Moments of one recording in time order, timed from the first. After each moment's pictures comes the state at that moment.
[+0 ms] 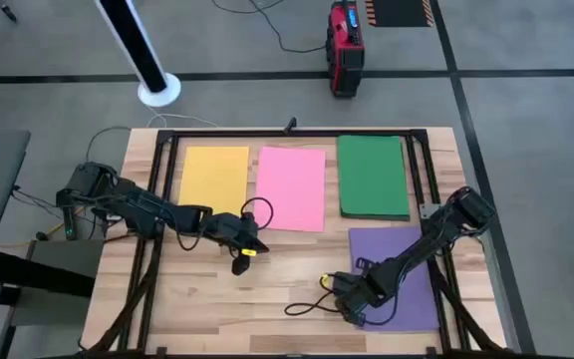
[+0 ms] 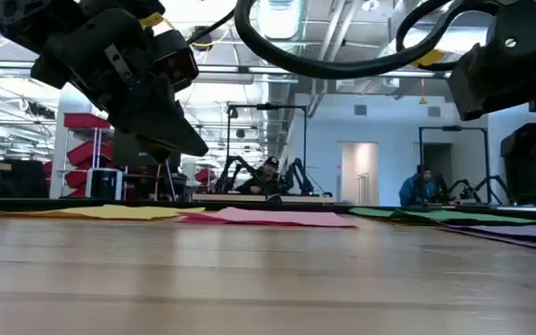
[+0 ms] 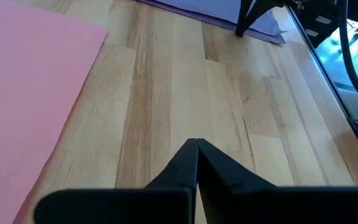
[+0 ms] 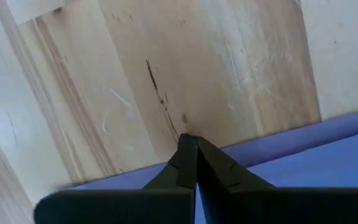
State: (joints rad) left arm -0.18 1.45 0.53 0.36 0.01 -0.35; right arm 0.65 1.85 1.09 -0.67 0.03 0.96
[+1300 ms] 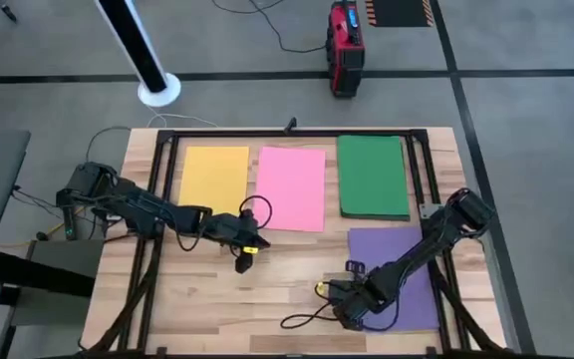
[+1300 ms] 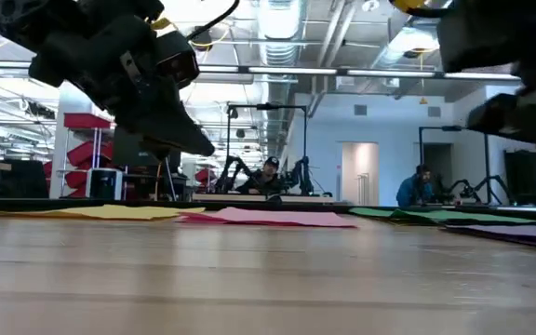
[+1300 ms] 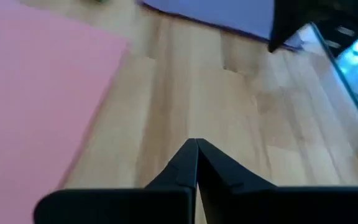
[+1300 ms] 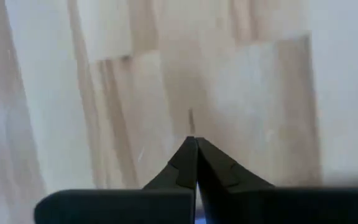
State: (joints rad) left arm -0.19 1.45 0.53 0.41 -0.09 -0.36; right arm 0.66 1.86 1.17 -0.62 0.20 0.76
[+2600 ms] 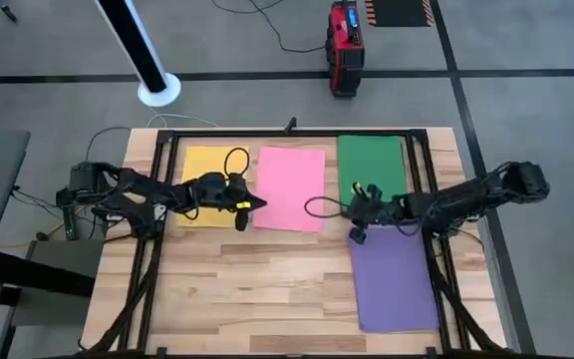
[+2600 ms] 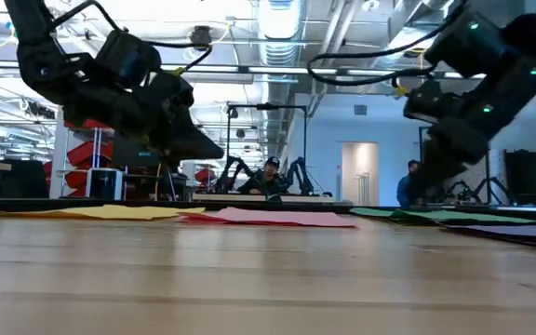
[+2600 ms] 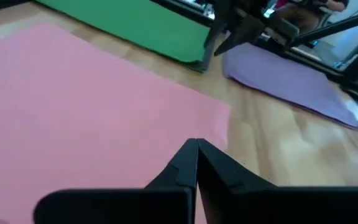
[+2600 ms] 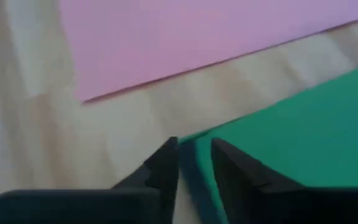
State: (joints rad) left arm 0.27 1.45 0.35 0.74 0.17 -0.26; right arm 0.01 1.23 0.41 -0.05 0.36 0.27
